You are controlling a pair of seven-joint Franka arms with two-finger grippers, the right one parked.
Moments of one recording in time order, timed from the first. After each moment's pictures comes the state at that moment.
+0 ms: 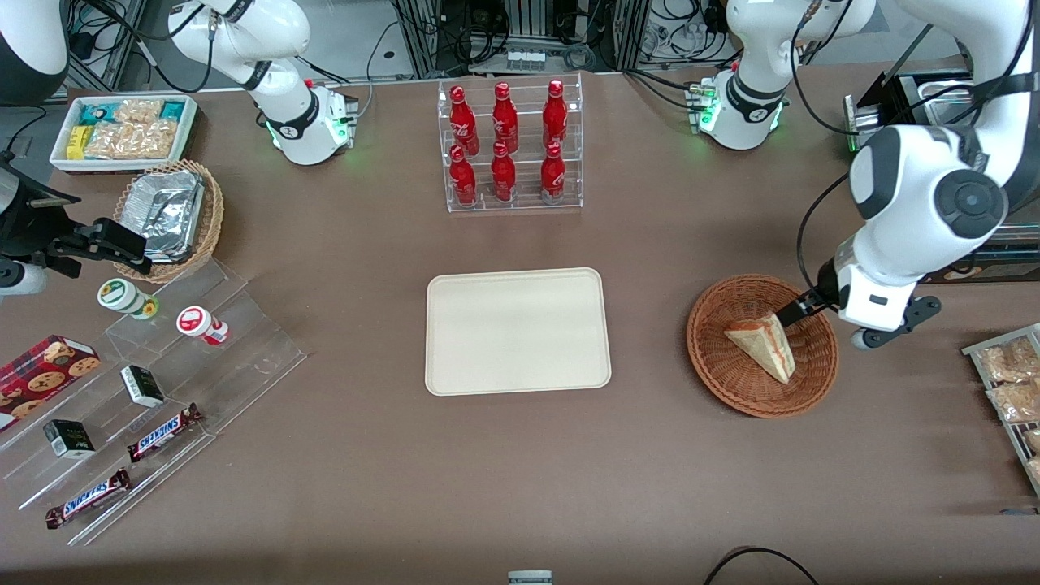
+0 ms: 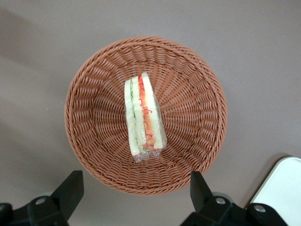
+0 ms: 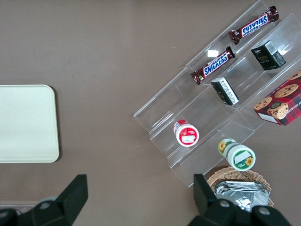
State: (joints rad) arm -0.07 0.11 -0.05 -2.01 0.00 2.08 -0.63
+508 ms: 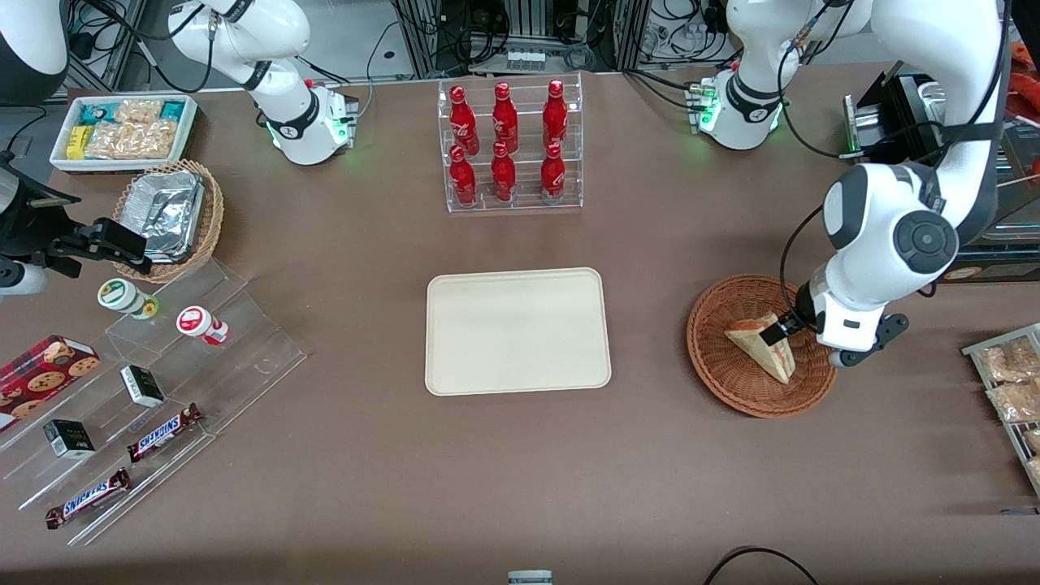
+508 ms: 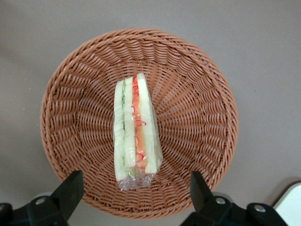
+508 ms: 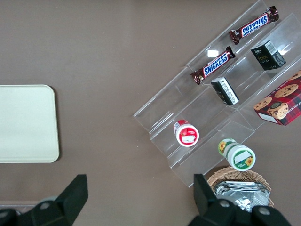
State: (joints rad) arm -0.07 0.22 -0.05 -2.04 0.00 2.21 -0.68
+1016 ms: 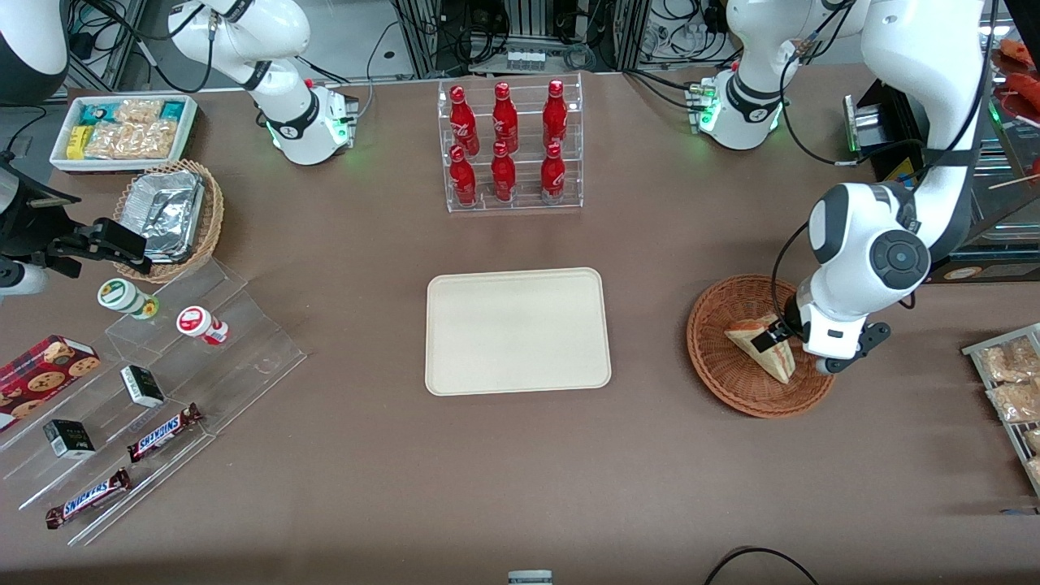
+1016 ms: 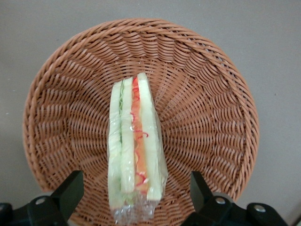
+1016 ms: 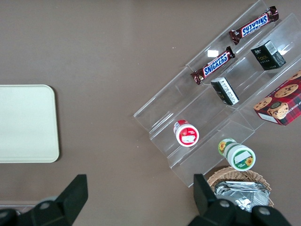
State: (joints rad) arm -0.07 0.28 -0.05 -2.08 0.01 2.32 -0.69
